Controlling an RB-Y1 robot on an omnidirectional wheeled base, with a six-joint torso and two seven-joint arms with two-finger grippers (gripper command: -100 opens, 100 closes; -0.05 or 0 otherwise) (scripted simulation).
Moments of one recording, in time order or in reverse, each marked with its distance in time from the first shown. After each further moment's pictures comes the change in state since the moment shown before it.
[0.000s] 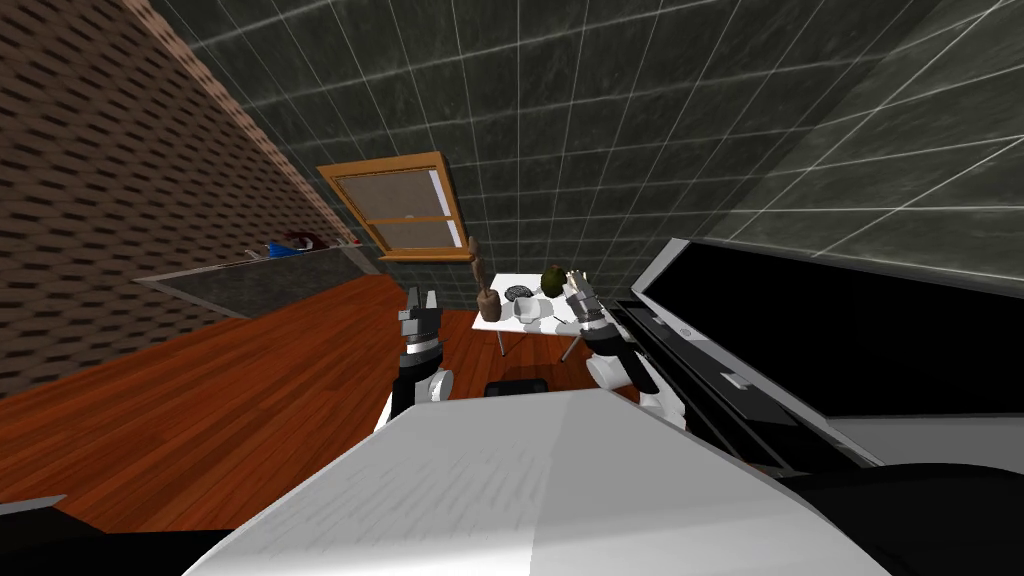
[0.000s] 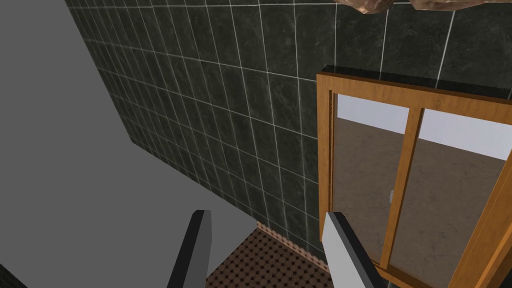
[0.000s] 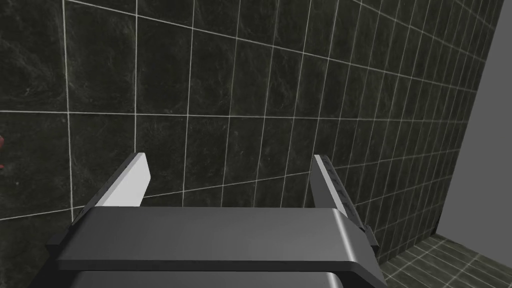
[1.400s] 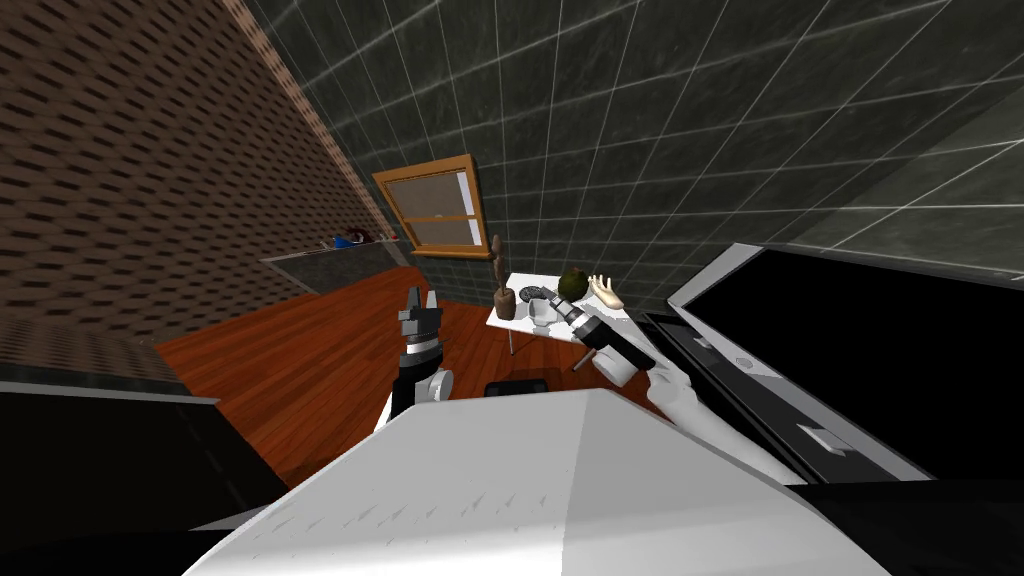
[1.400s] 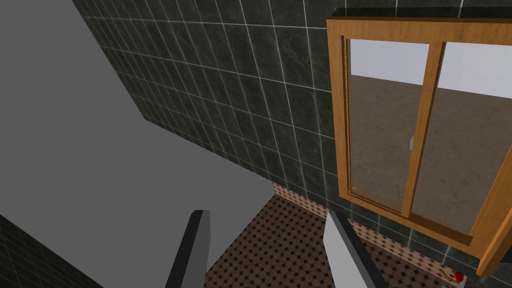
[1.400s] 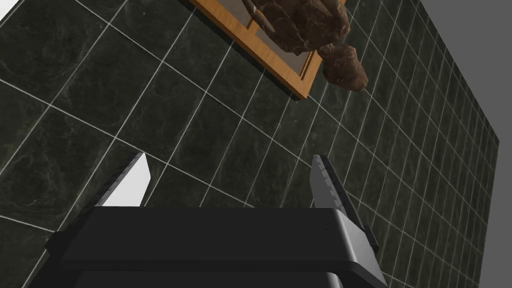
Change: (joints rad) left arm 0.000 0.000 0.000 0.000 0.000 0.000 0.000; right arm -0.127 -0.361 0.133 -0.027 -0.096 0.333 0.248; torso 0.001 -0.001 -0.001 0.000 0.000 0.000
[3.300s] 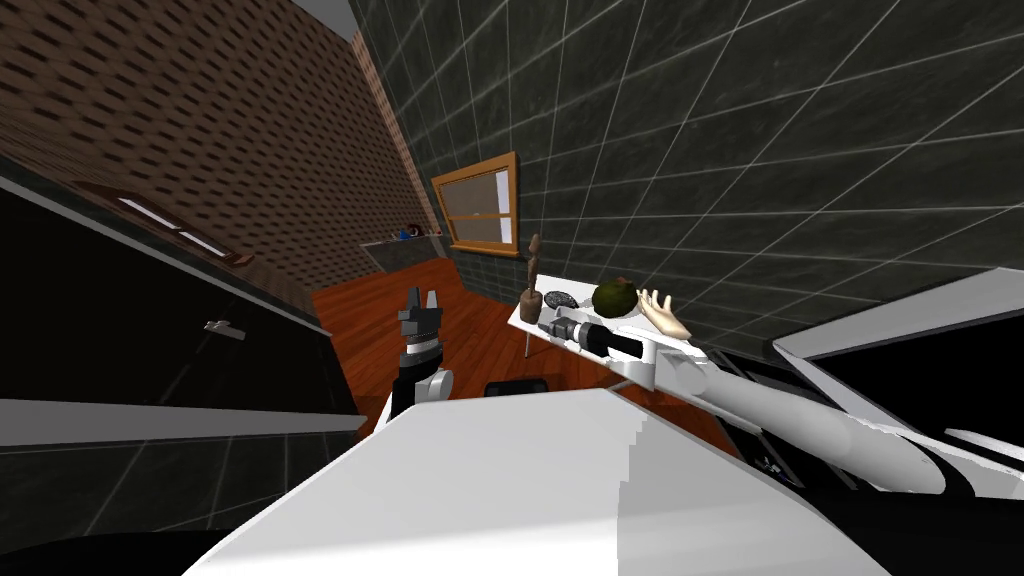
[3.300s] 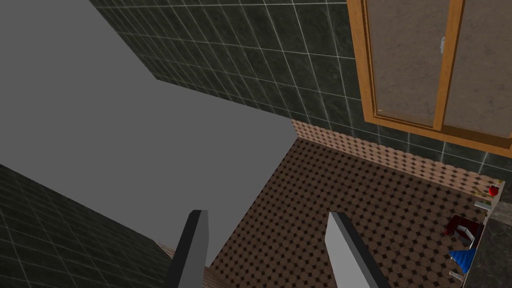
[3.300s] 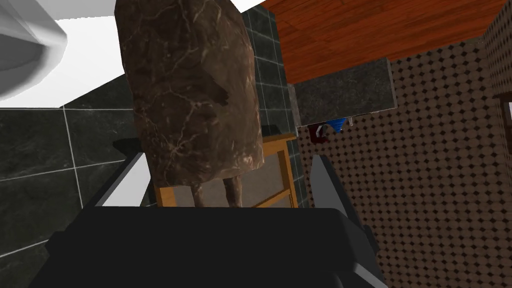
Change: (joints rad) left arm 0.000 0.000 0.000 0.000 0.000 0.000 0.000; right arm -0.162 -0.471 0.235 -0.076 -0.129 0.507 0.370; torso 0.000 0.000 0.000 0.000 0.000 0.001
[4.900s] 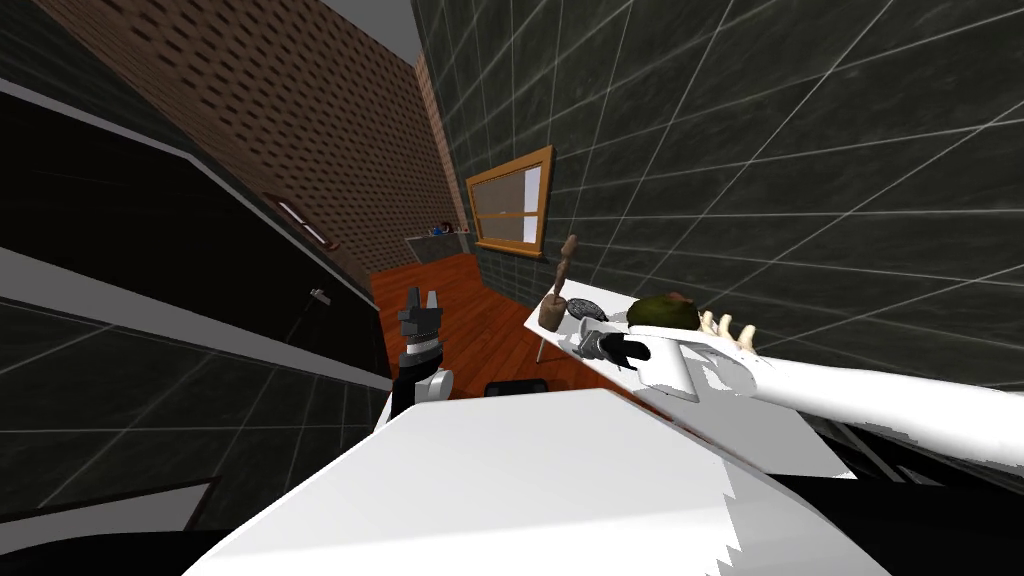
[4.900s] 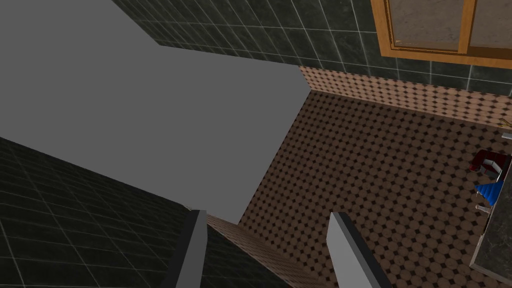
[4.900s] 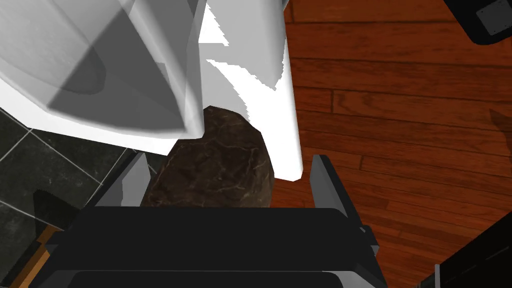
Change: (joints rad) left arm 0.000 0.000 0.000 0.000 0.000 0.000 0.000; right arm -0.099 -0.353 0.191 -0.064 -0.078 0.405 0.267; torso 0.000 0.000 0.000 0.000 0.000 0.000
